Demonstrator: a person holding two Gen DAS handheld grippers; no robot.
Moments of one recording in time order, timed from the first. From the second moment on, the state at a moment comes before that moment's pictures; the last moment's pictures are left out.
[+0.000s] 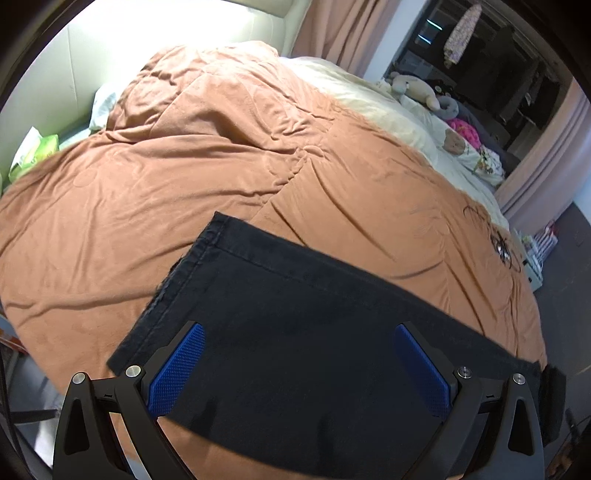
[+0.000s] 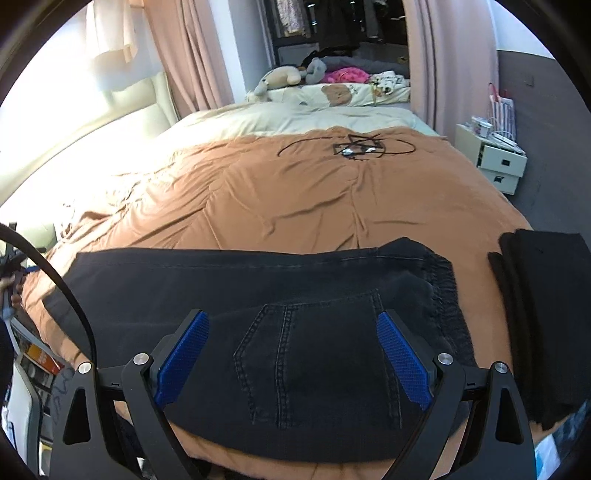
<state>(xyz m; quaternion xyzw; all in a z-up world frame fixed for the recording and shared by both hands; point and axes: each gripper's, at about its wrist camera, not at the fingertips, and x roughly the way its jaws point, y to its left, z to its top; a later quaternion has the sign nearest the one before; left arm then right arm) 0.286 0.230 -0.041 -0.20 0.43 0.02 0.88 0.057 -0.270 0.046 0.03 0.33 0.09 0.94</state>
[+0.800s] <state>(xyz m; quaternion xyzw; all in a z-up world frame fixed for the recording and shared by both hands) 0.403 0.238 -0.087 -0.21 0.49 0.08 0.84 0.225 -0.186 0.007 -0.06 0.37 0.20 0.91</state>
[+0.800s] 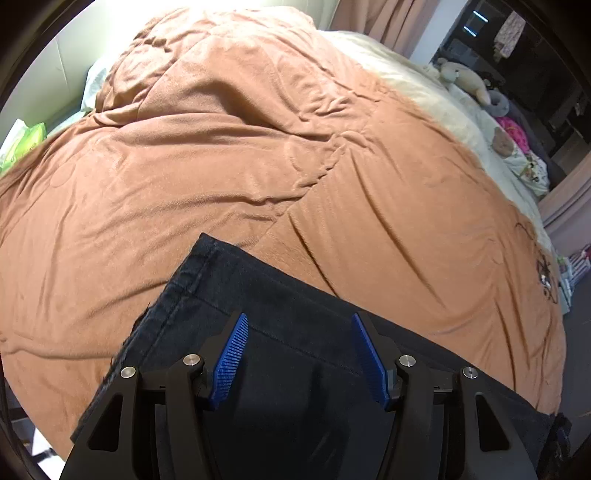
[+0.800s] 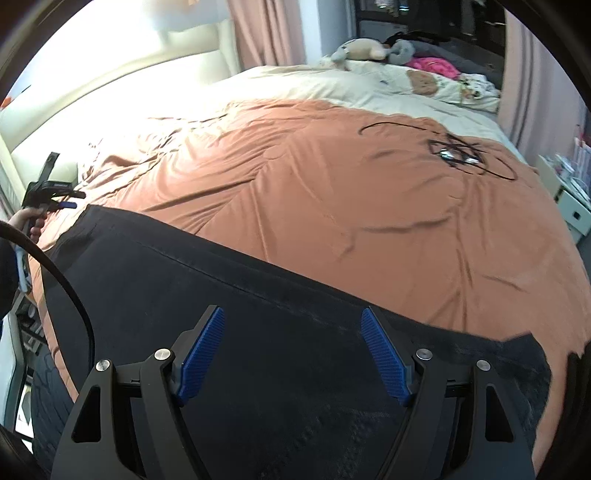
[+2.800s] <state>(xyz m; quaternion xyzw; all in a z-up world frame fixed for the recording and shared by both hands) 0.478 0.266 -0.125 -0.19 0.57 0.16 0.78 0.323 -0.079 -0.037 -0.19 0.43 0.32 0.82</state>
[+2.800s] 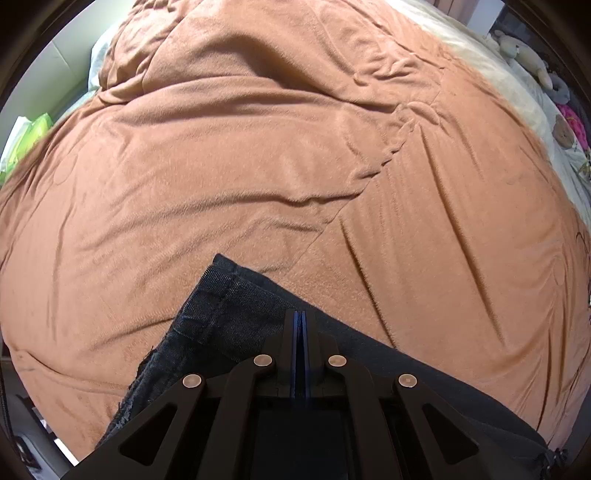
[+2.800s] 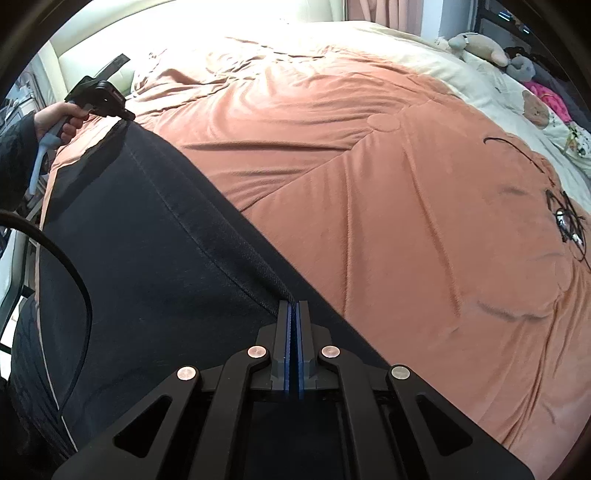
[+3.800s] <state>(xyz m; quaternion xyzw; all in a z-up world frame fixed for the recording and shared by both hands) 0.501 0.264 -0.149 -0.21 0.57 0.14 0.78 0.355 -0.067 -0.067 -0.18 0.46 0.27 0.83</state>
